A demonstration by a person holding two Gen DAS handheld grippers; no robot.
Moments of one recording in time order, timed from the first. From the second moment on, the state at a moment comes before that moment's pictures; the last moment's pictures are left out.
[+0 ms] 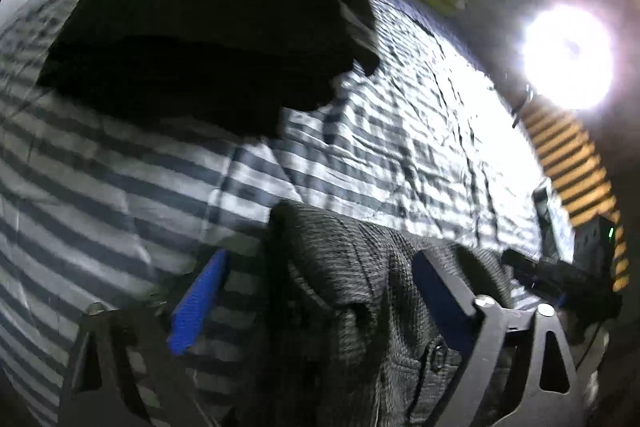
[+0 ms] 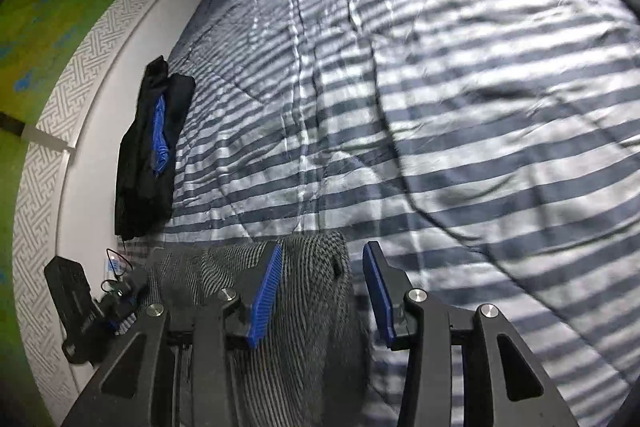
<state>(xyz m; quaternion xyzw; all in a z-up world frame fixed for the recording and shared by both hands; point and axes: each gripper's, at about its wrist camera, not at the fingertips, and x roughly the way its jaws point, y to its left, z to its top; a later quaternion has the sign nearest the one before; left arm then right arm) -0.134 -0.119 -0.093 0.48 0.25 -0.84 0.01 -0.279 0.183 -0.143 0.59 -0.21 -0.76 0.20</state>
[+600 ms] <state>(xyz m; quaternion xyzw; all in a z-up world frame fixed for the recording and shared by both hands) -0.075 -0.119 -0.056 0.44 0.20 -0.87 0.02 -0.248 0.186 -0.118 0.52 -0.14 -0.82 0.20</state>
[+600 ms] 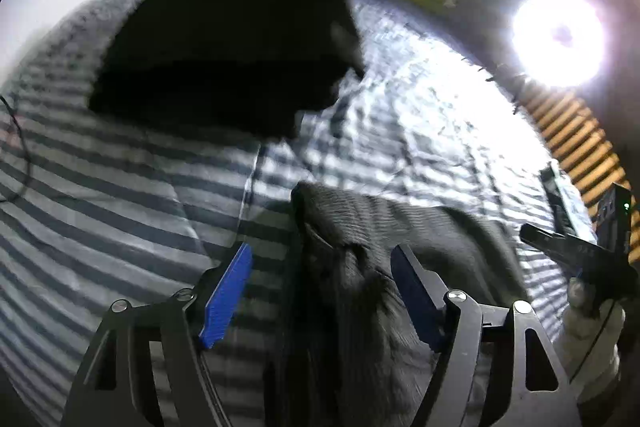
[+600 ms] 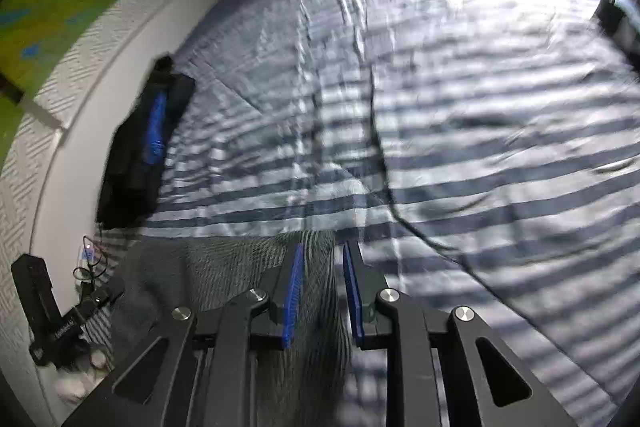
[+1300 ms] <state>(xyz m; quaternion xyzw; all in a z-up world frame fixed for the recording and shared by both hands) -0.019 -0.079 -0.110 0.48 0.14 -0.86 0.00 -0.095 0.220 -0.131 0.51 -0.17 -0.80 0.26</state>
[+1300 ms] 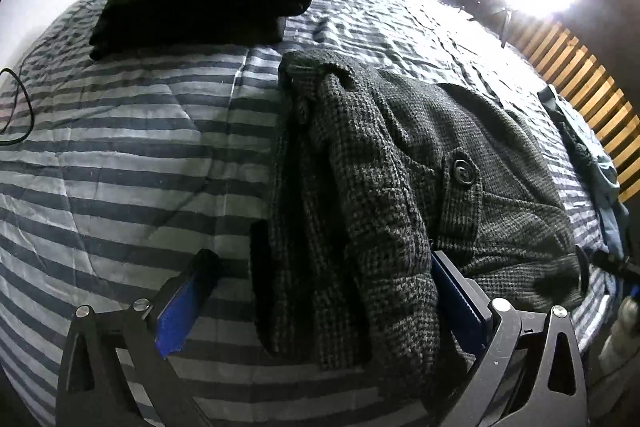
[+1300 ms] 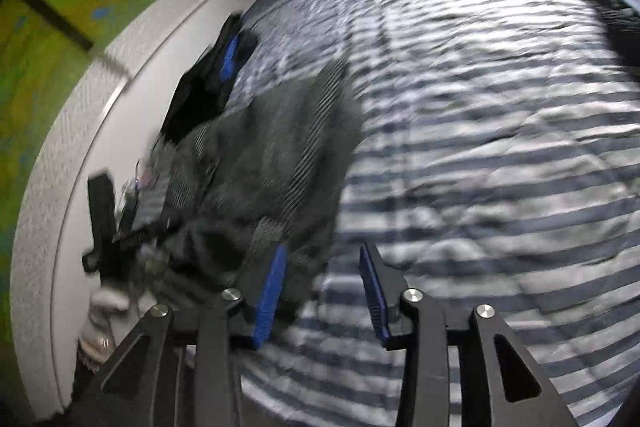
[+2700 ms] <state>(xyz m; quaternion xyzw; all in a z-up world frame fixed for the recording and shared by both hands) -0.078 -0.109 -0.098 0.56 0.20 -0.81 0.00 -0.177 0.172 -0.160 0.59 -0.19 -0.74 0.26</state>
